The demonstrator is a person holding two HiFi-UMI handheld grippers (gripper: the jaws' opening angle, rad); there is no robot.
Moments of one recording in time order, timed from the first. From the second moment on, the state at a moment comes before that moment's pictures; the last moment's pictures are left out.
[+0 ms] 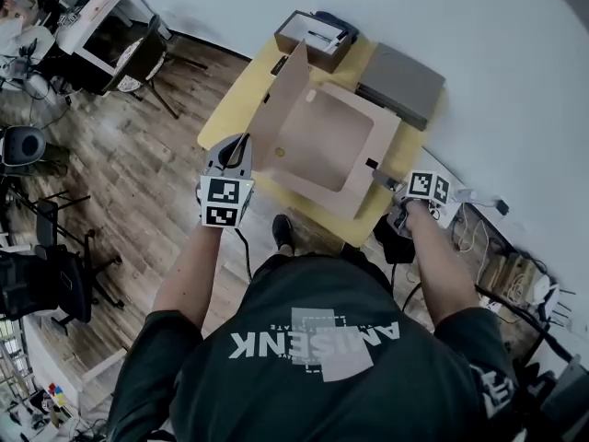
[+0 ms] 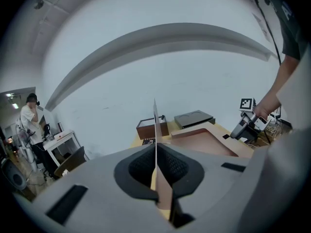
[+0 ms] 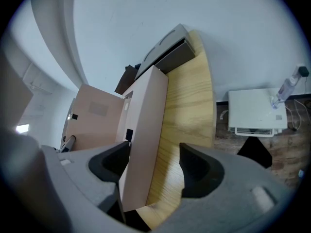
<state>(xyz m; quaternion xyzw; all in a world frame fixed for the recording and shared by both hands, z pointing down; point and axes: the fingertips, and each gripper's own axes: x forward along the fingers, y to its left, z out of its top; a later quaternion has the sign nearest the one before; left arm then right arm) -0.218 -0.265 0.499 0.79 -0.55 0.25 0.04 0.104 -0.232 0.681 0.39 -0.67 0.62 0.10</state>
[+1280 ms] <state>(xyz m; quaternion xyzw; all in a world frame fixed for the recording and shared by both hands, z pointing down) -0.364 -0.352 0.653 0.79 -0.51 0.32 0.13 0.128 -0.210 0.680 0.53 -0.59 0.61 0.04</state>
